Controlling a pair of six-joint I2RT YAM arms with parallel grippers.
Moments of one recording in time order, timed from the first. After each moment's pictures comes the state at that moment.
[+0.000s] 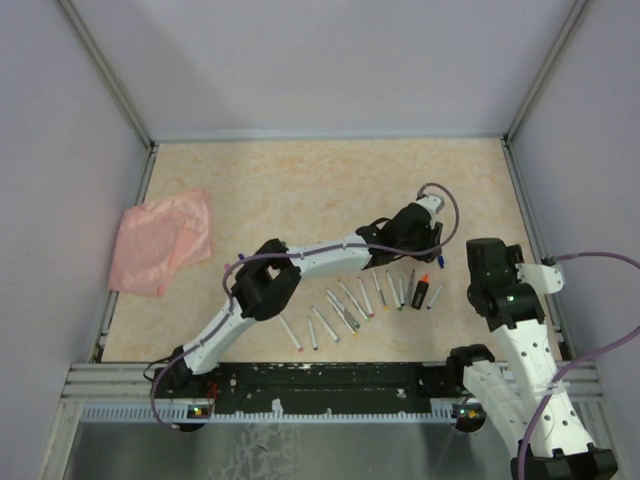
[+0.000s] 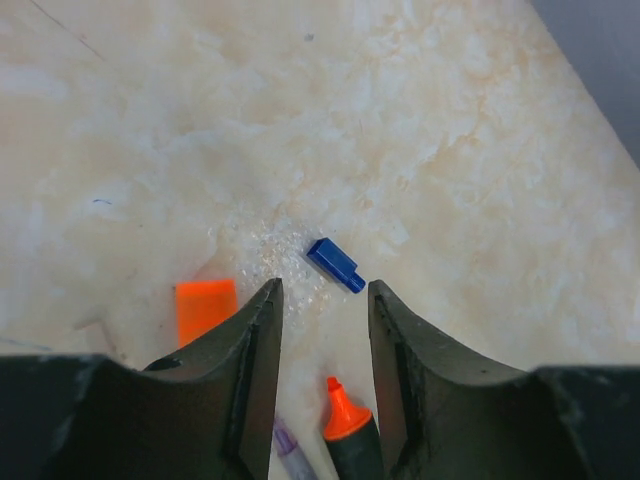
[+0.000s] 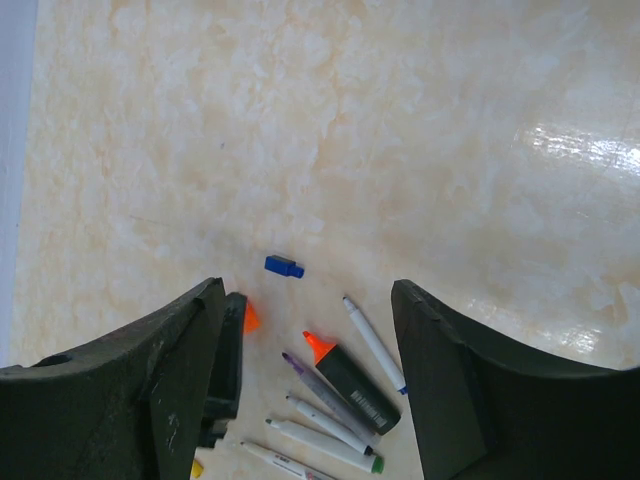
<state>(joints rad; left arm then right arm) -1.07 2.47 2.02 -0.07 -0.05 -0.47 0.16 0.67 0.74 -0.99 0.71 1.39</state>
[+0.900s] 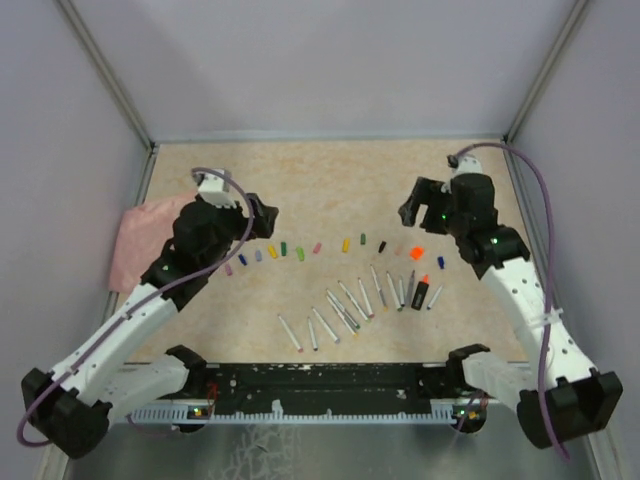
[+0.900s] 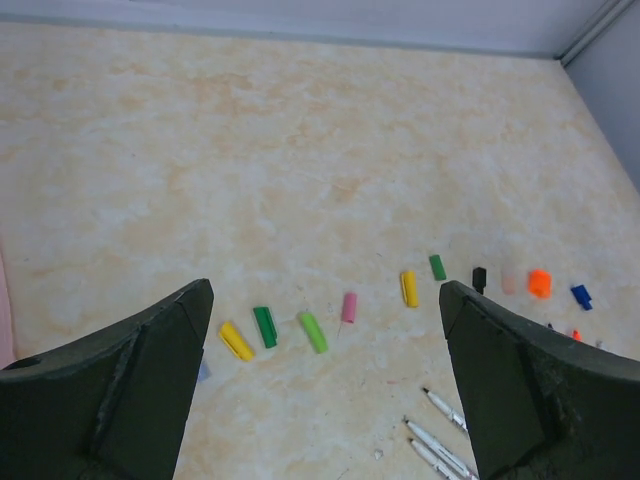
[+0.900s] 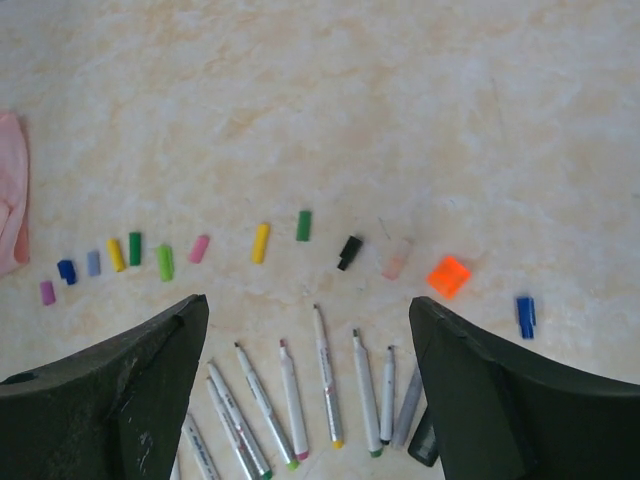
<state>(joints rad) -0.60 1.01 0.83 -0.06 -0.21 -0.34 0.23 0.97 0.98 -0.53 -0.02 0.42</state>
